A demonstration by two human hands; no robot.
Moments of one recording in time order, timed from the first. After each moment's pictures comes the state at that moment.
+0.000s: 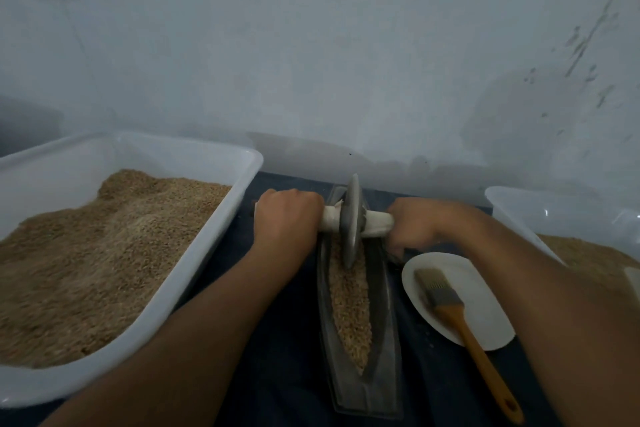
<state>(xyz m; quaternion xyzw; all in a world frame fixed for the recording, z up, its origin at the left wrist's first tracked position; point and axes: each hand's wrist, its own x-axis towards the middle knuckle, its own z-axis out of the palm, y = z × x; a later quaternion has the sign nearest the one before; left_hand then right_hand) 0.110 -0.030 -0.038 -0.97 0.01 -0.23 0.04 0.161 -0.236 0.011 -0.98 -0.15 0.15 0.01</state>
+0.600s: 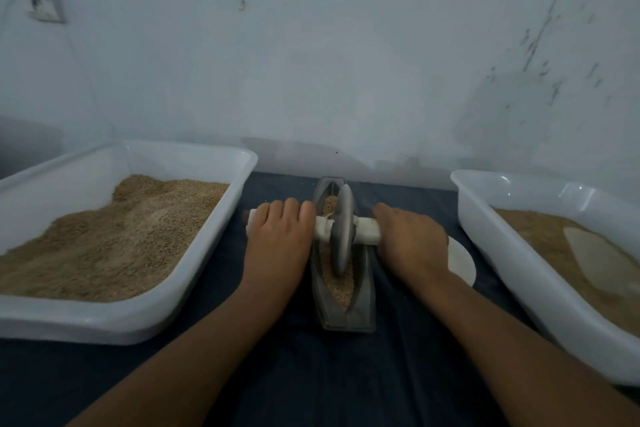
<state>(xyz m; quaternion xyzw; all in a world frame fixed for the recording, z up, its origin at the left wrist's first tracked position) 0.025 -0.039 -0.065 -0.93 0.07 -0.36 0.03 0.065 -0.252 -0.056 -0.92 -0.16 -0.35 -0.03</state>
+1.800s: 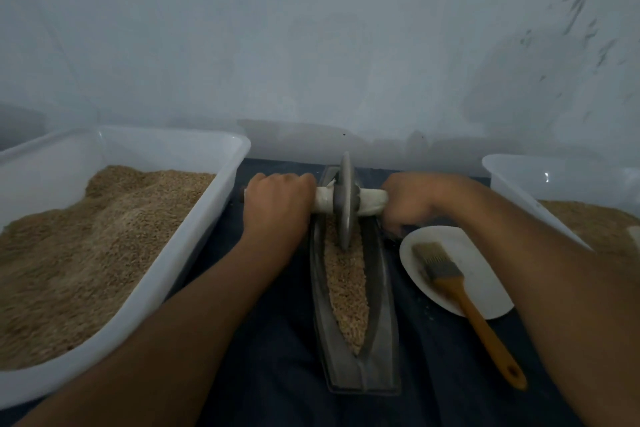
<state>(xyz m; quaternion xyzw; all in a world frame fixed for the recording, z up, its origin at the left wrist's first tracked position) 0.107 -0.031 -0.046 -0.96 0.02 -0.28 0.07 0.158 -0.237 0.010 -0.98 -0.14 0.15 -0.01</state>
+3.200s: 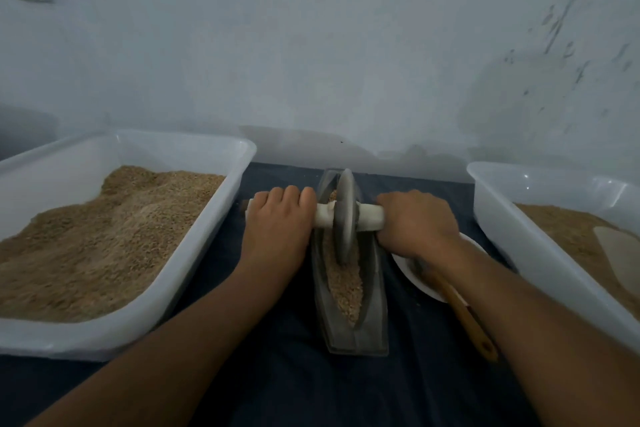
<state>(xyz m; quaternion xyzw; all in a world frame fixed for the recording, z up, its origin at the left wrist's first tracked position) 0.056 -0.031 -0.062 -0.94 0.07 -0.33 0.05 0.109 -0.247 -0.033 -0.97 -0.15 -0.17 -0.05</state>
